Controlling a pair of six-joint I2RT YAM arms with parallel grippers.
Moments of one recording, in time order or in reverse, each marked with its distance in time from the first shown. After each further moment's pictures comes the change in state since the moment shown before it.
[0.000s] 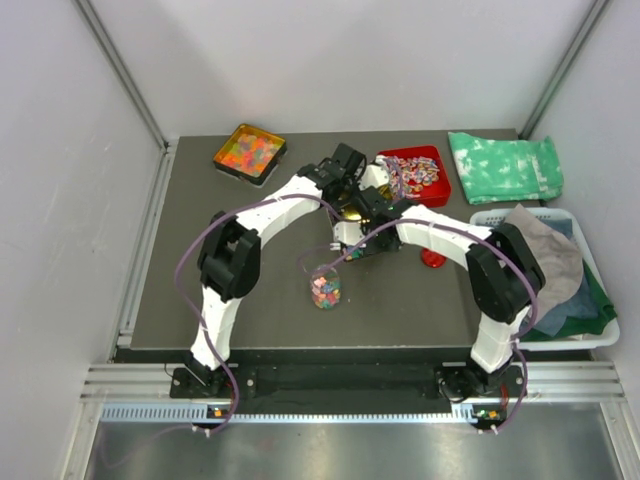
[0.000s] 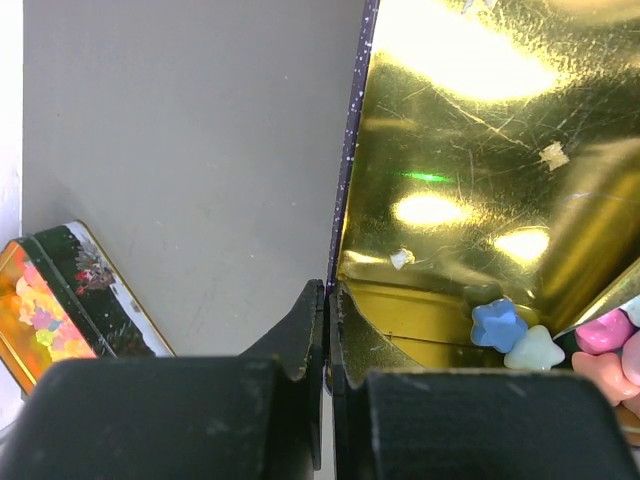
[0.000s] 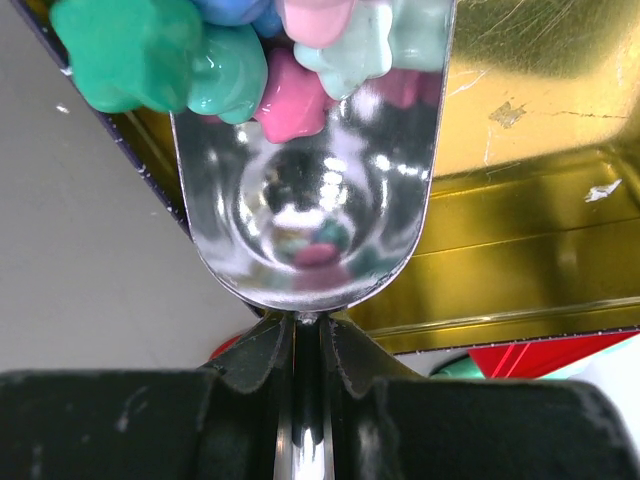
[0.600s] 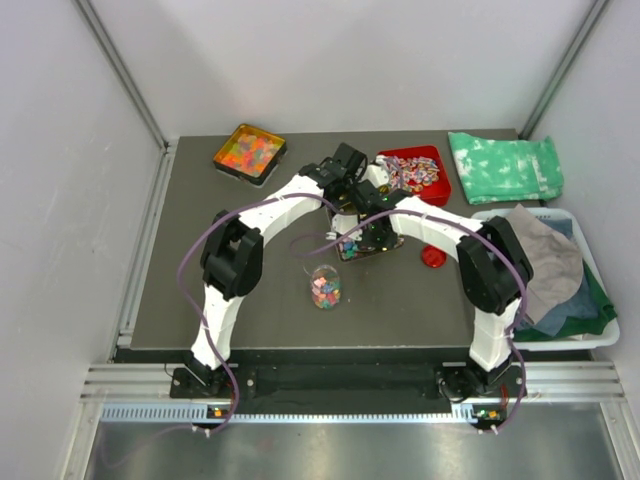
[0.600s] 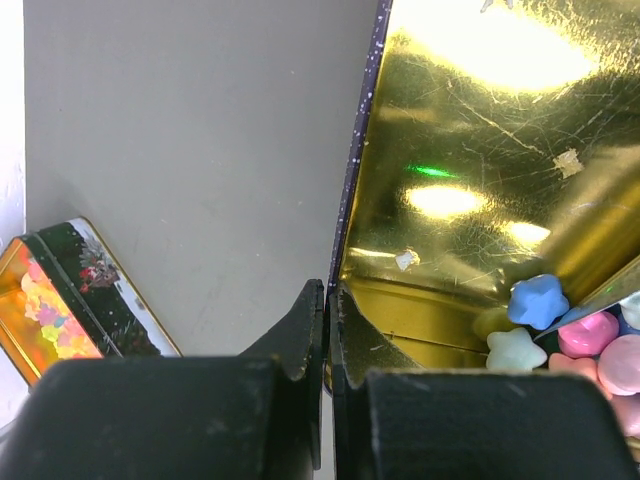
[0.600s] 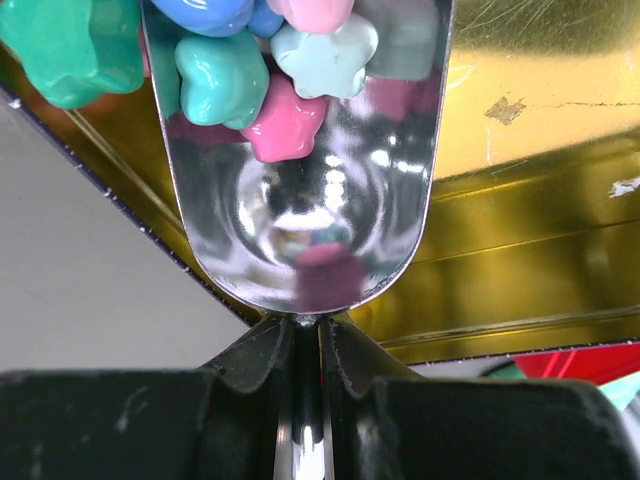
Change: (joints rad) left arm 0.001 0.029 0.028 -0.014 -0.020 0.008; right arm -0.013 0.085 0.119 -0.096 -0.032 0.129
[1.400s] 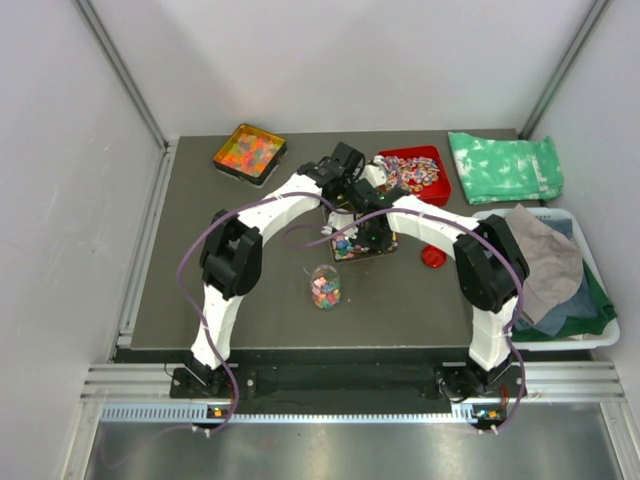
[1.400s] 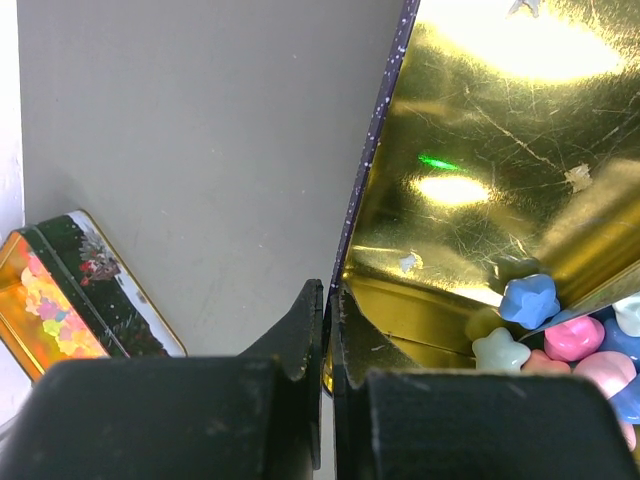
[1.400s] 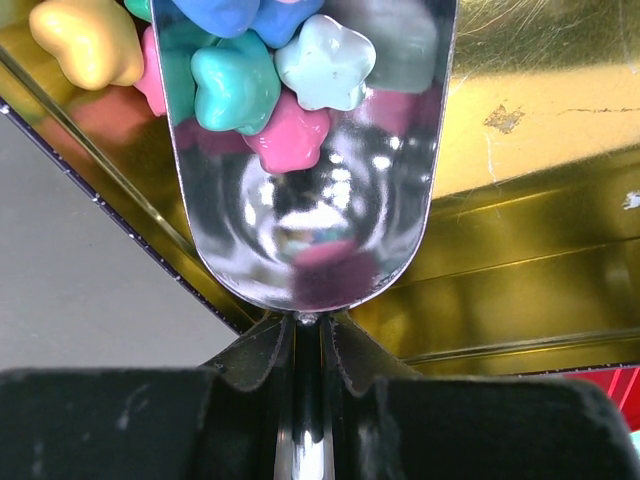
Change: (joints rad) left arm 0.009 0.000 0.002 -0.022 0.000 0.011; right arm -0.003 0.024 0.030 -0.003 -0.082 0.132
